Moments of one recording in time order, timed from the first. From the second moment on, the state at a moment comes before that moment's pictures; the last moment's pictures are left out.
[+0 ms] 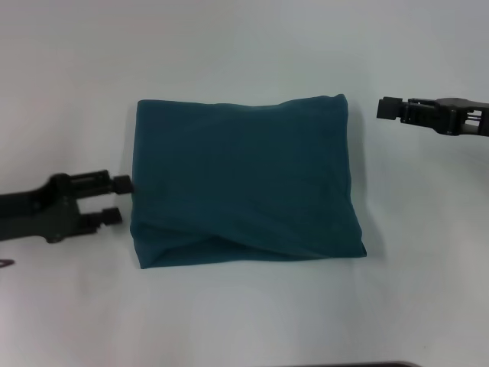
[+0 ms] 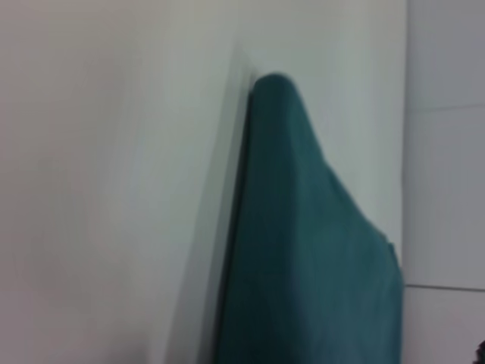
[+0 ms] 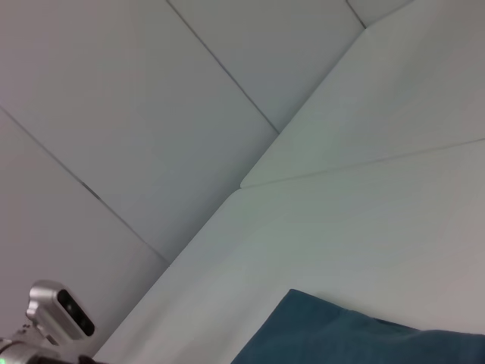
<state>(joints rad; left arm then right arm) -0.39 -2.05 -2.62 -0.67 -0.91 1.67 -2.53 0.47 2.01 -0.53 -0.61 -2.03 -1.66 1.79</state>
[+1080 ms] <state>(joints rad) -0.29 -2.10 -2.62 -0.82 -1.06 2.05 -1.35 0.48 2.08 -0.54 -0.62 -2.03 -1.68 1.47</state>
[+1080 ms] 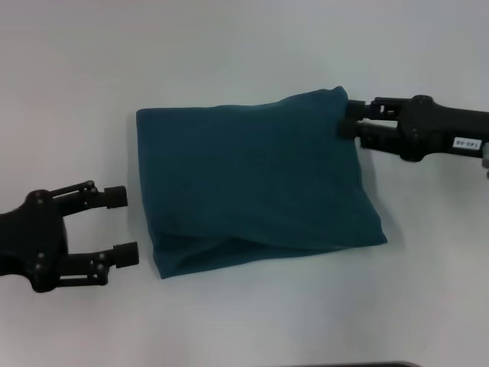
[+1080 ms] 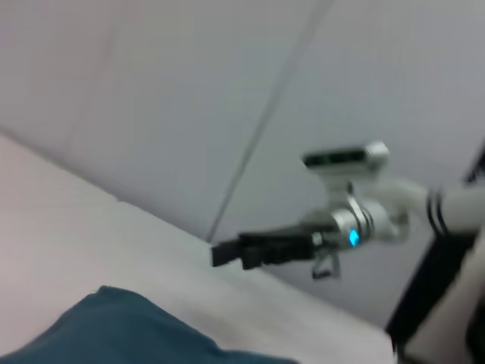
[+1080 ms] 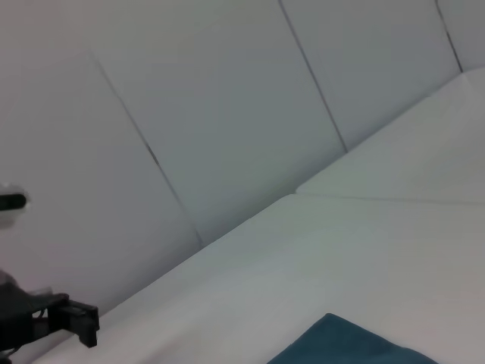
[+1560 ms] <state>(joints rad) -0.27 -2.10 -2.65 -0.70 -1.08 2.04 -1.25 0.45 2.09 -0.64 -0.54 -2.04 -1.76 1.31</state>
